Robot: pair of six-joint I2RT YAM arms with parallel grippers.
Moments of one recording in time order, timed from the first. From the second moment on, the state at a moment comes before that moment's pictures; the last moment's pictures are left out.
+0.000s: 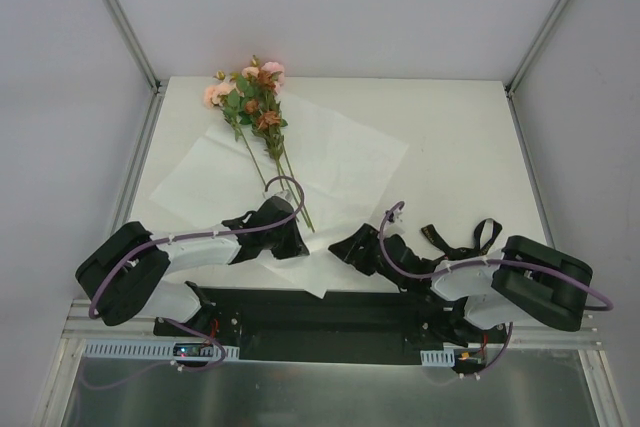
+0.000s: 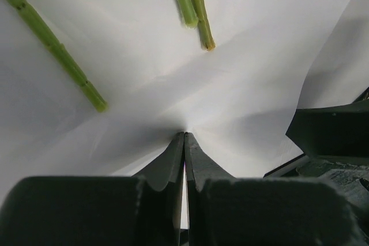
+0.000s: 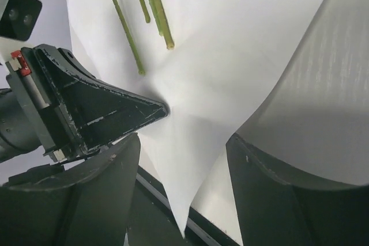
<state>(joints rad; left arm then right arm) -0.80 1.35 0.48 -0.04 0.08 -0.95 1.10 1.35 0.19 0.68 0.26 1.31</state>
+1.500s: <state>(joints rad) -0.81 0.43 0.39 -0.46 -0.01 -0.83 0.90 1.61 0.59 0.66 -0.17 1.43</state>
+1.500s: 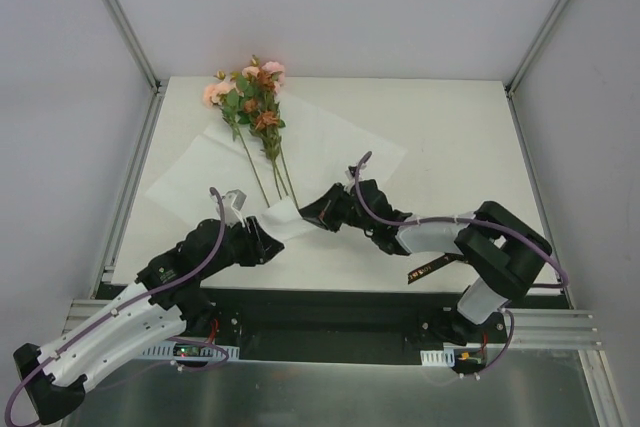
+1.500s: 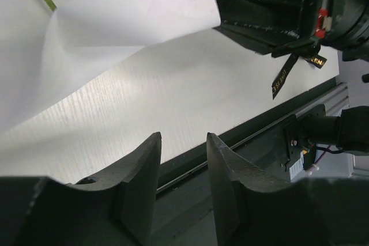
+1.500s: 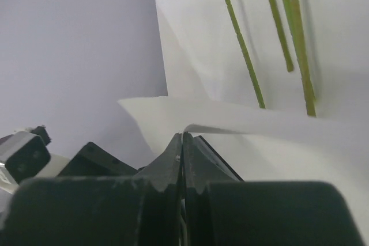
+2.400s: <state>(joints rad) -0.68 0.89 0.51 -0.45 -0.12 -0.83 0.75 1.91 1.03 0.26 -0.47 1.14</state>
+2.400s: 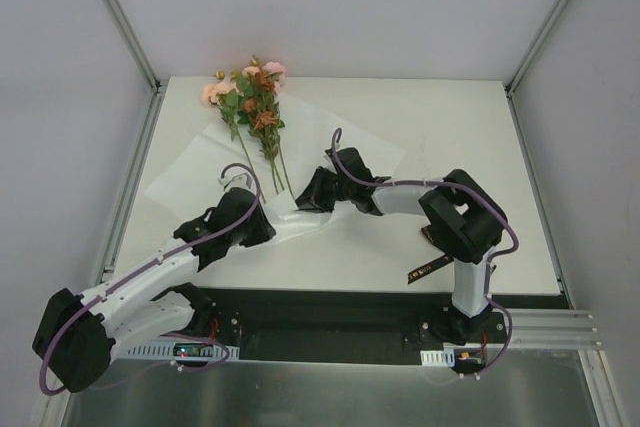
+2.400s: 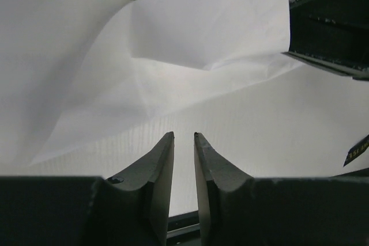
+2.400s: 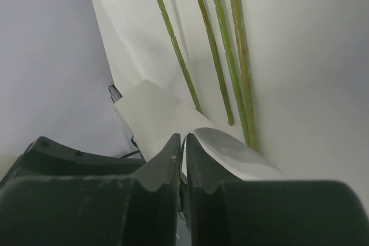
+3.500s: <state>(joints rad) -0.38 1.32 0.57 -0.13 0.22 -0.68 0.68 1.62 0.94 -0.04 -0.56 0.55</state>
